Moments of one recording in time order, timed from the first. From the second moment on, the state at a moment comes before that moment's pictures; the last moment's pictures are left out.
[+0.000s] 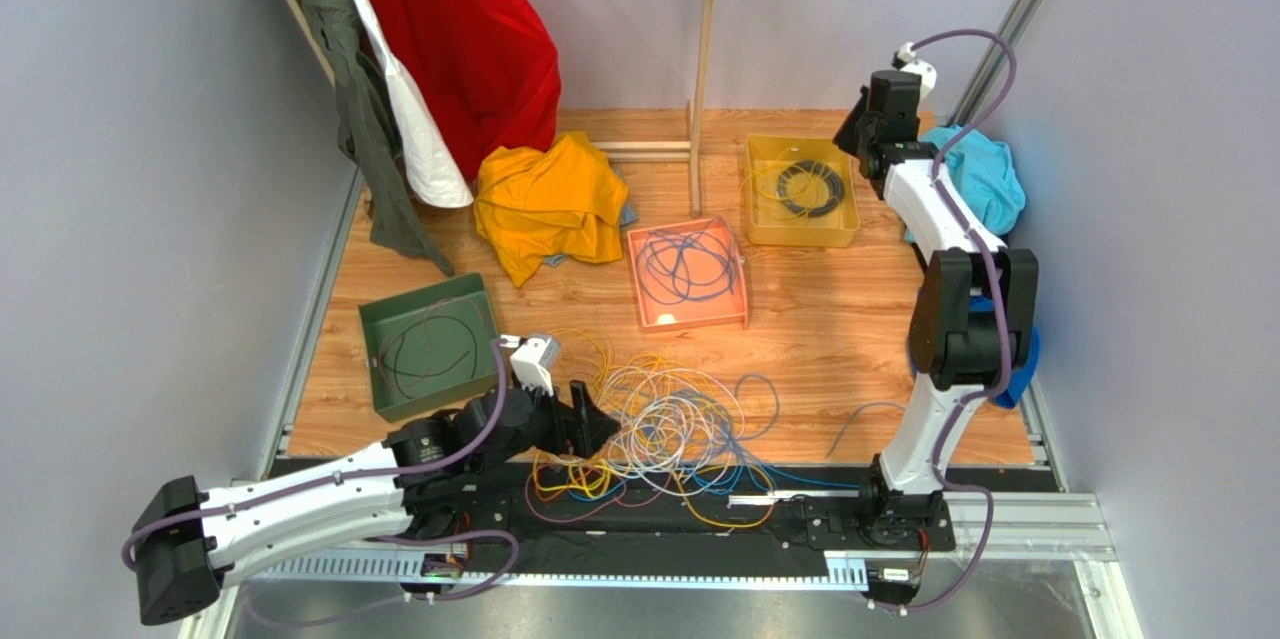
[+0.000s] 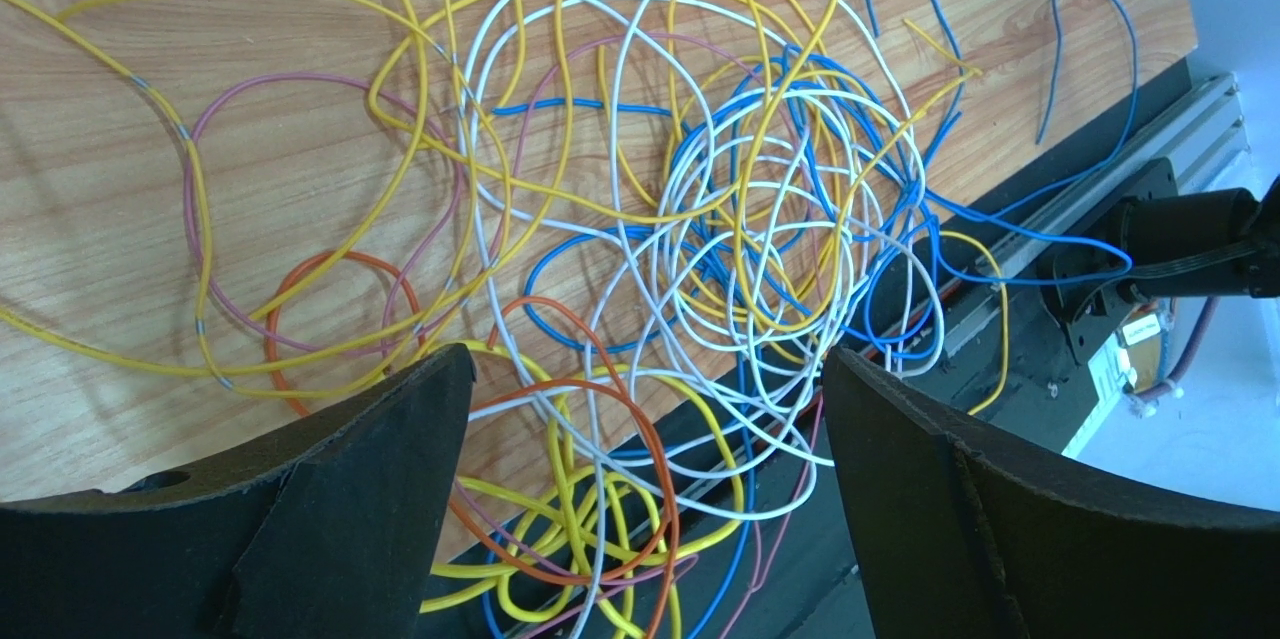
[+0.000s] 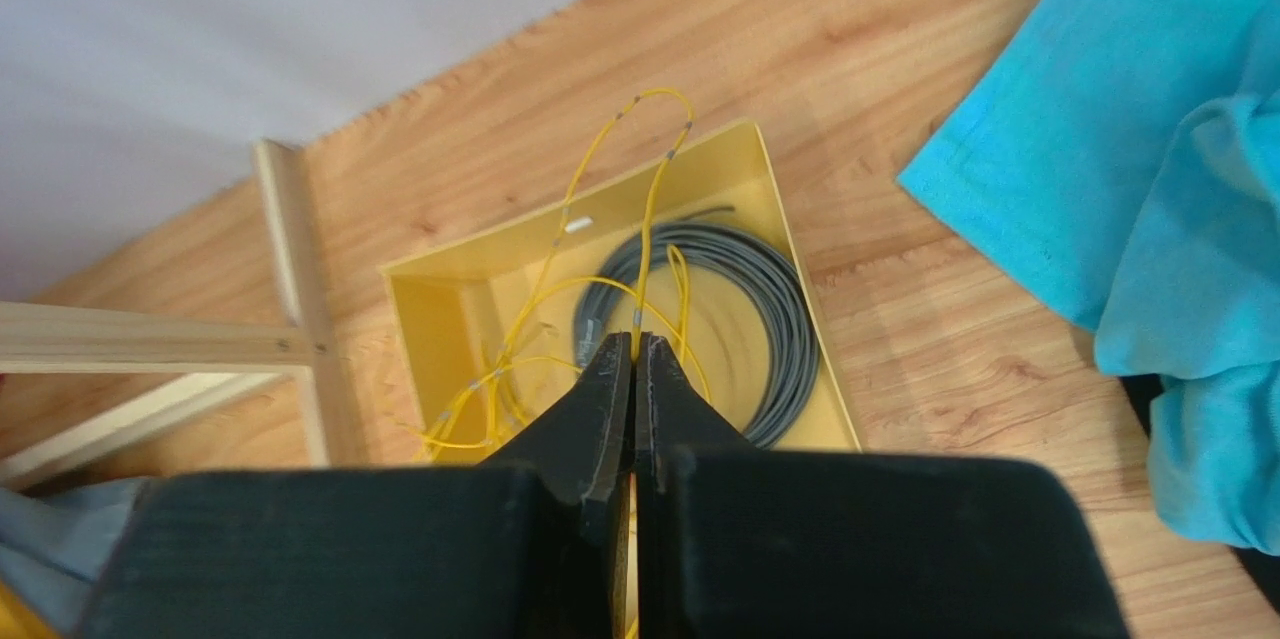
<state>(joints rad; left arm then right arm) -1.09 0.57 0.18 -0.11 -0.21 -0.80 0.02 1.87 1.57 -0.14 0.15 0.45</state>
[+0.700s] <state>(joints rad) -1.09 0.61 0.18 -0.07 -0.18 -0.82 0.04 1.82 1.47 -0.17 0.19 0.46</state>
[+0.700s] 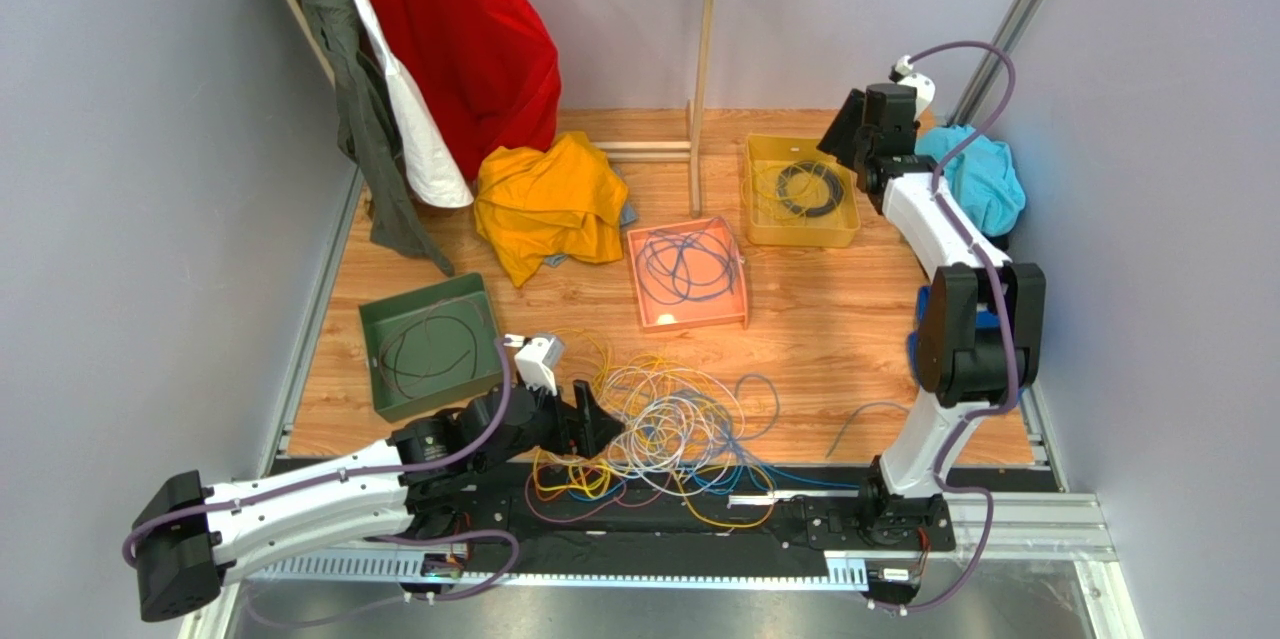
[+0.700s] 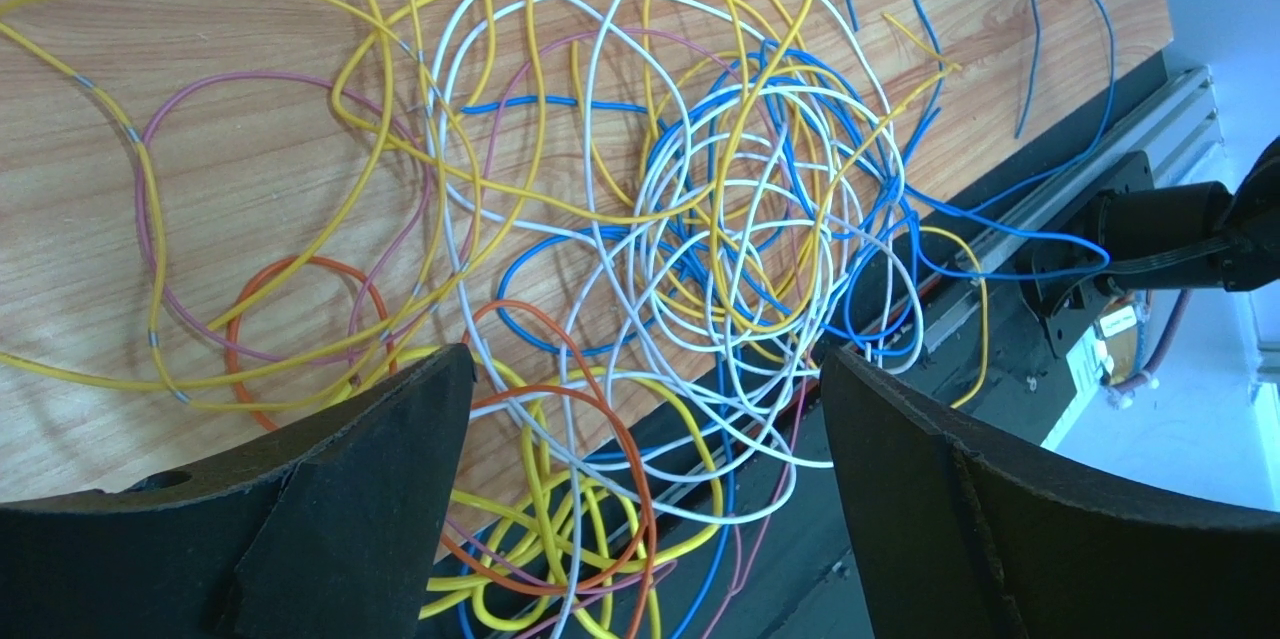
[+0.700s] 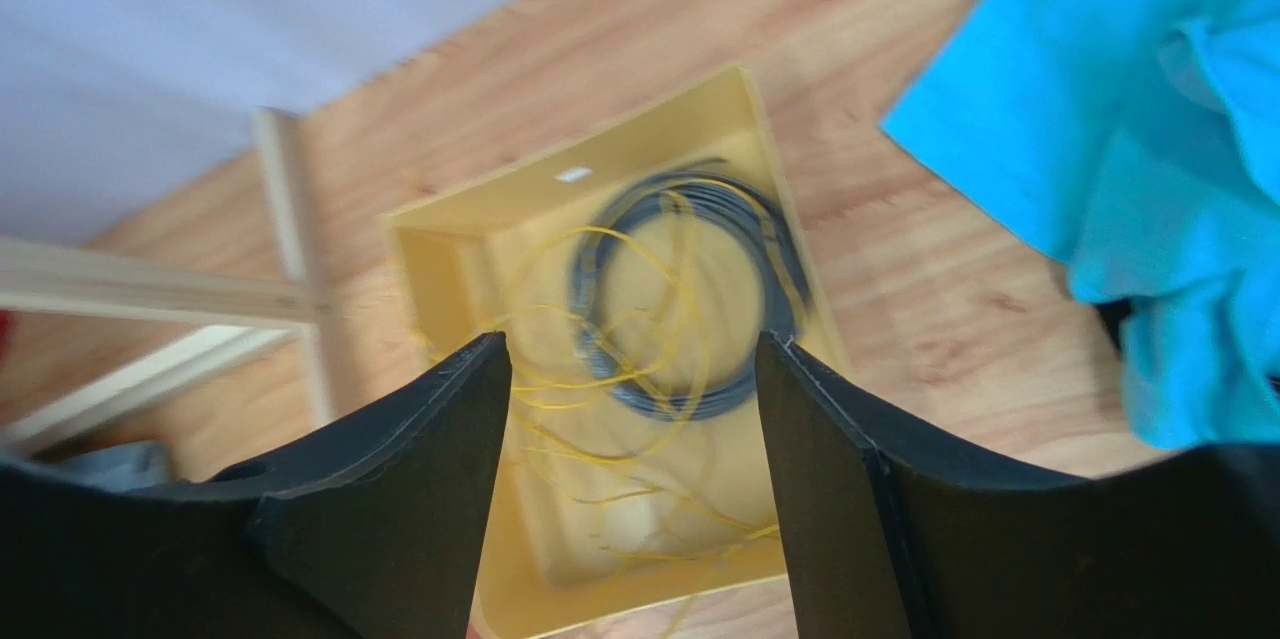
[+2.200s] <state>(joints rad) -1.09 1.24 0.47 0.18 -0.22 -0.62 0.97 0.36 0.36 -0.24 0.38 0.73</state>
